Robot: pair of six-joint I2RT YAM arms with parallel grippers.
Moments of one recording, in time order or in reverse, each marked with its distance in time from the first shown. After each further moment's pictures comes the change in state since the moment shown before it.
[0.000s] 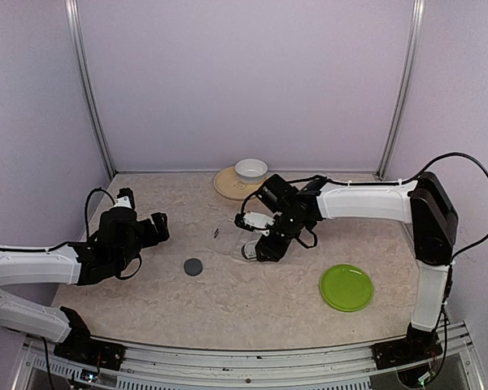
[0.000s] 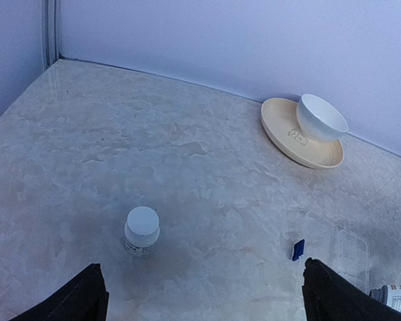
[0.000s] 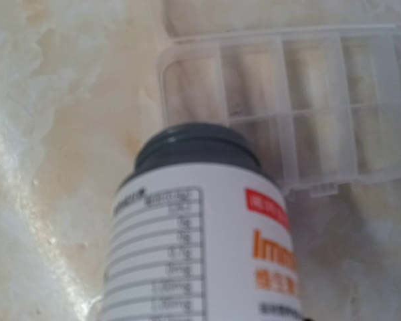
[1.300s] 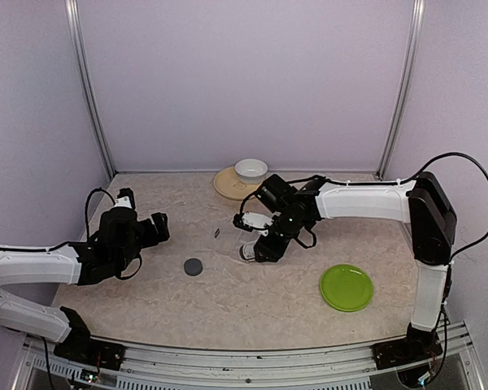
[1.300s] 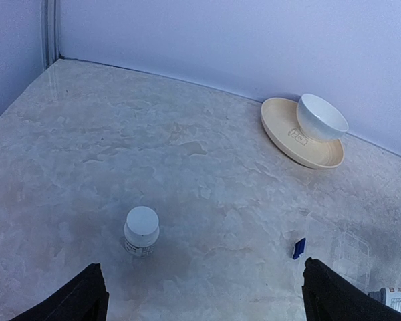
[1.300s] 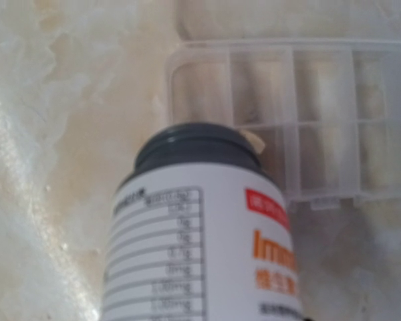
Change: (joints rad) left arm 0.000 0.004 0.000 0.003 0.000 0.000; right arm 0.000 0.012 0.014 -0.005 -0.026 -0.001
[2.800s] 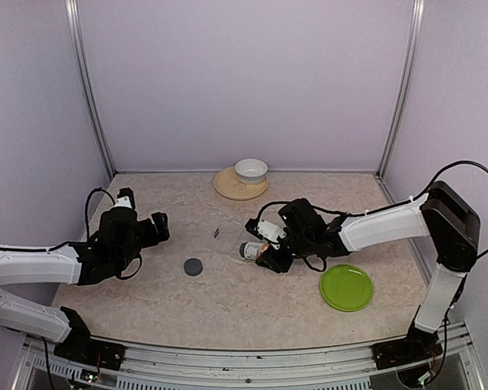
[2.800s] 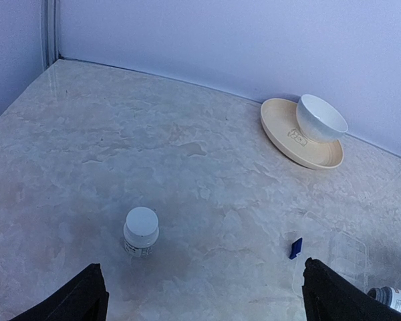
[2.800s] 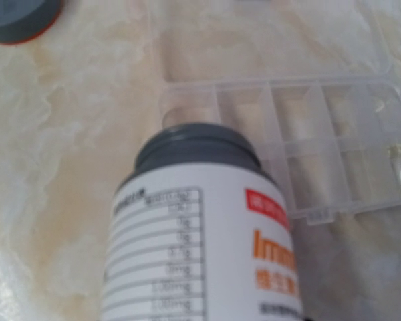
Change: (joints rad) left arm 0.000 0.001 0.000 0.004 0.000 0.000; right arm 0.000 -0.171 -0.483 0.653 -0.003 0.057
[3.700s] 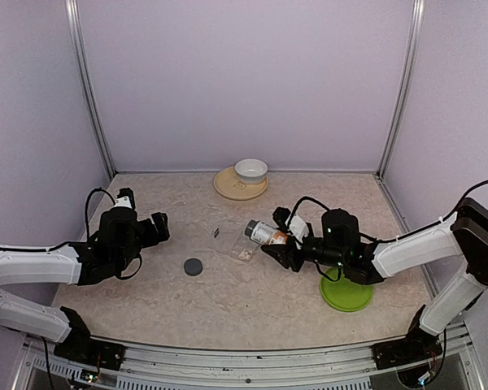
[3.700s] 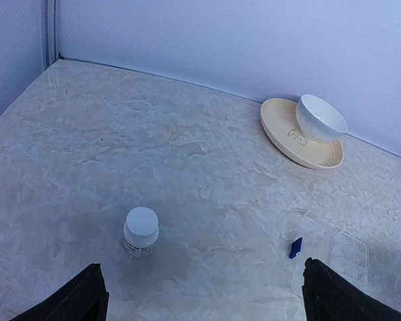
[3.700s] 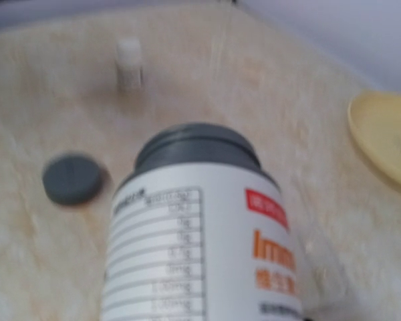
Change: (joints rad) left arm 0.000 0.000 0.000 0.000 0.000 0.000; right arm -0.001 -0.235 -0.397 0.664 -0.038 0.051
